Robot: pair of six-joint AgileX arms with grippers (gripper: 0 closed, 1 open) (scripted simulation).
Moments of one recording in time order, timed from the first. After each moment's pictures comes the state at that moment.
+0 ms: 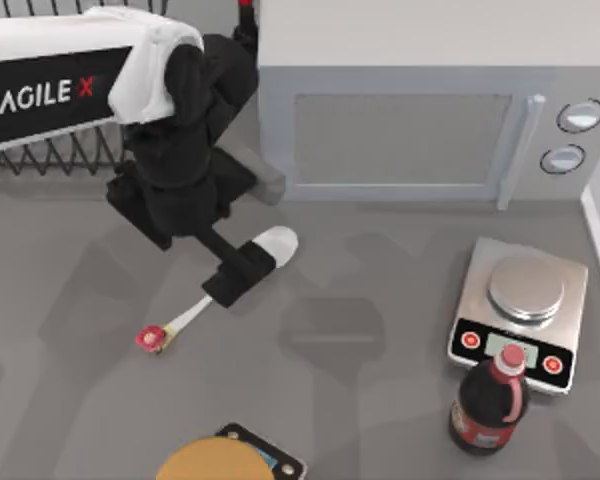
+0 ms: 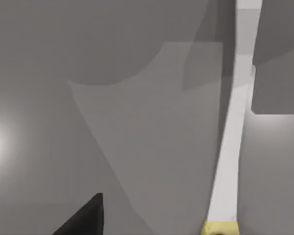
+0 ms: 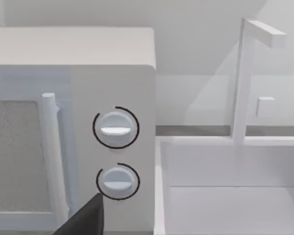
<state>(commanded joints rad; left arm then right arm) -0.48 2.05 1.50 -1.03 0.00 0.34 0.00 0.00 0.00 0.00 0.00 0.00</state>
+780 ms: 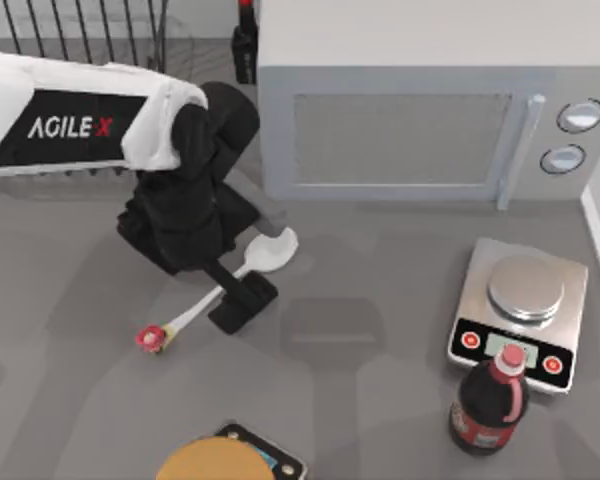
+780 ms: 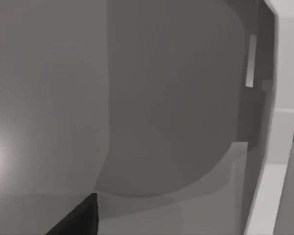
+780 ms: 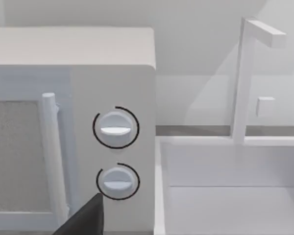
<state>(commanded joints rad) -0.48 2.15 1.36 -0.79 0.00 0.34 0.00 0.00 0.00 0.00 0.00 0.00</state>
